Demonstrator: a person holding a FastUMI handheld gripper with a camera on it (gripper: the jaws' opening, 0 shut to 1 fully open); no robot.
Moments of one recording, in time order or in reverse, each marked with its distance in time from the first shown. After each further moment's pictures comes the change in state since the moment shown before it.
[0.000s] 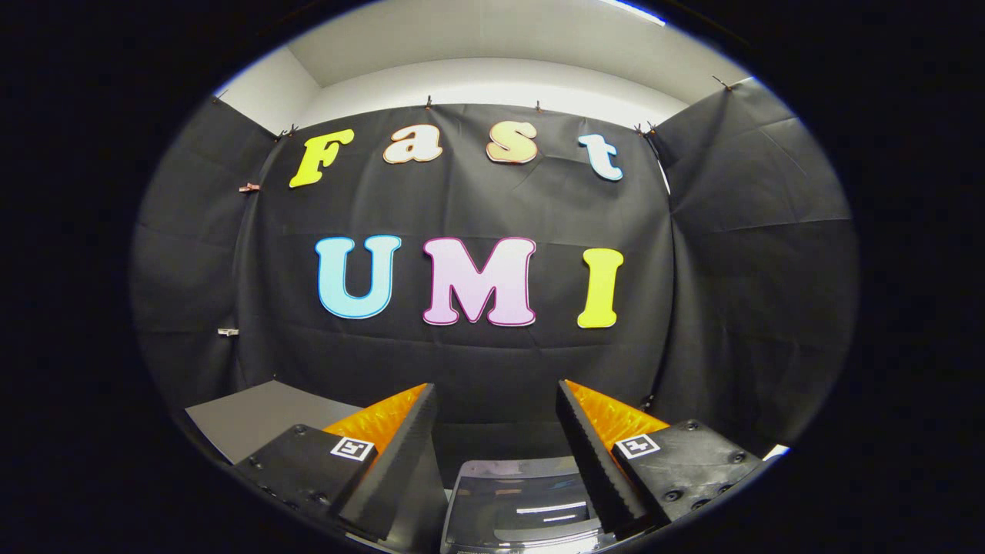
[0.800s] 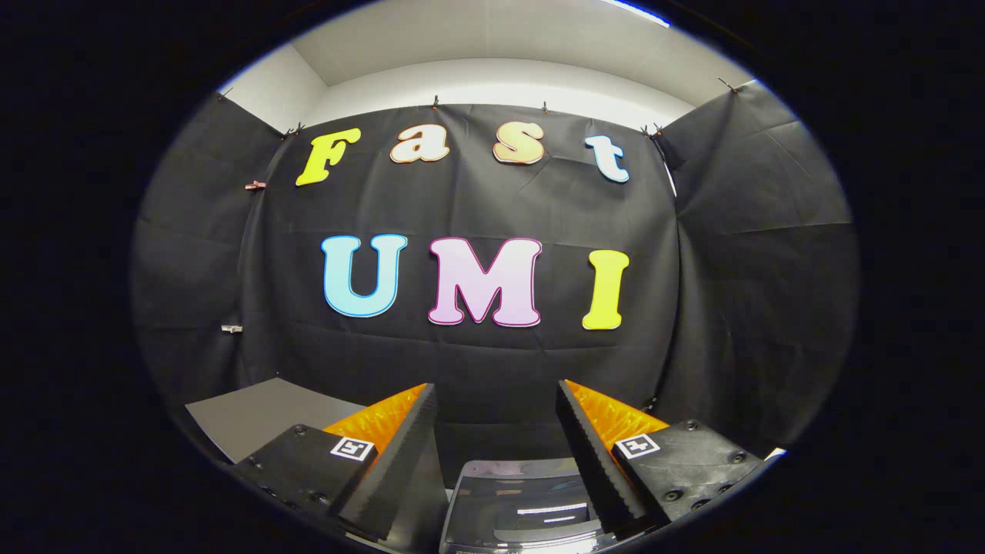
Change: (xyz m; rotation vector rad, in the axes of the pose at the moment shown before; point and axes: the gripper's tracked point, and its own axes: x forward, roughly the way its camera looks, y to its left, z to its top) arm 0.002 0.007 0.000 -0.019 -0.004 0.027
